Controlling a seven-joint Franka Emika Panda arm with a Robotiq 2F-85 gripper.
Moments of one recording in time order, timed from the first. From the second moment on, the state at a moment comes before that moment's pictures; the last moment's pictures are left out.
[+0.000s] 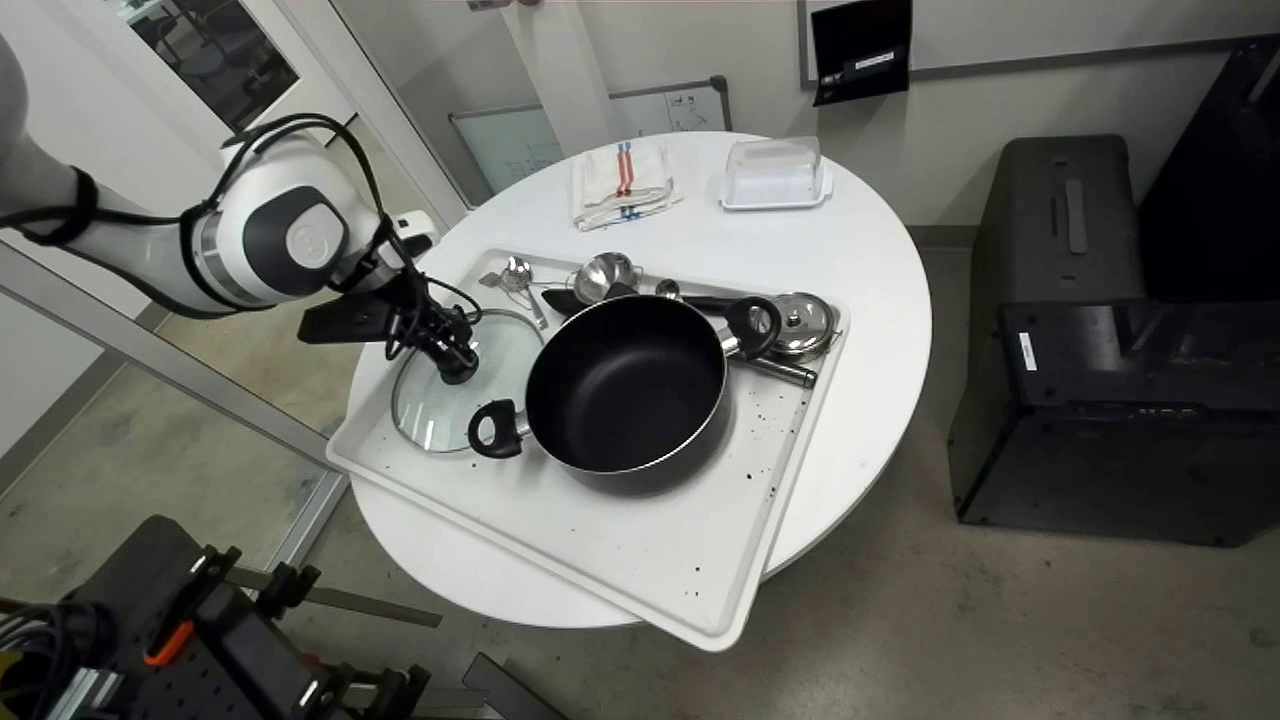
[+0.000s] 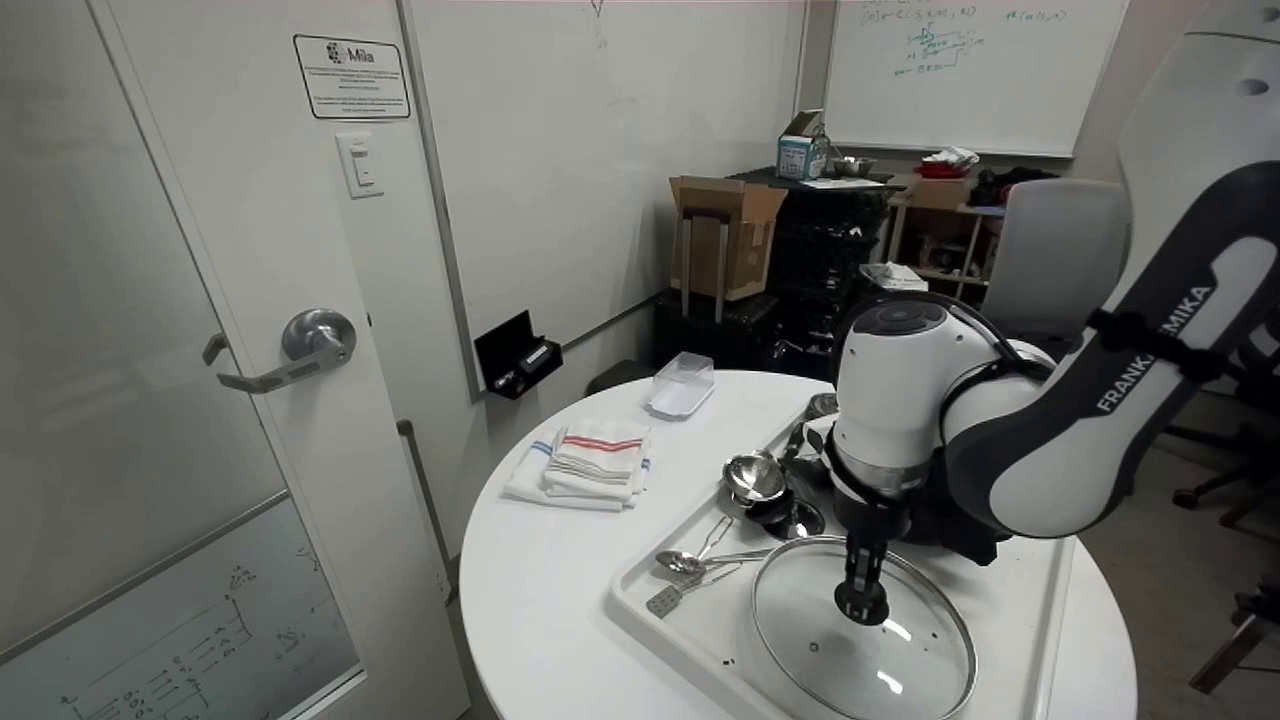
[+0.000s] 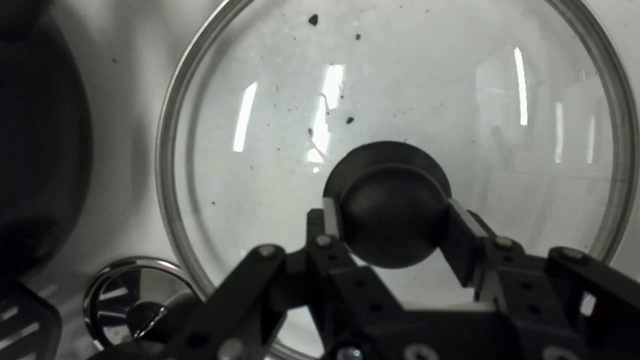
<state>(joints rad) 0.26 0.82 0.01 -2.01 -0.20 2.77 0.13</state>
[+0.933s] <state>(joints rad) 0.22 0.57 0.03 -2.12 -0.13 2.76 0.13</state>
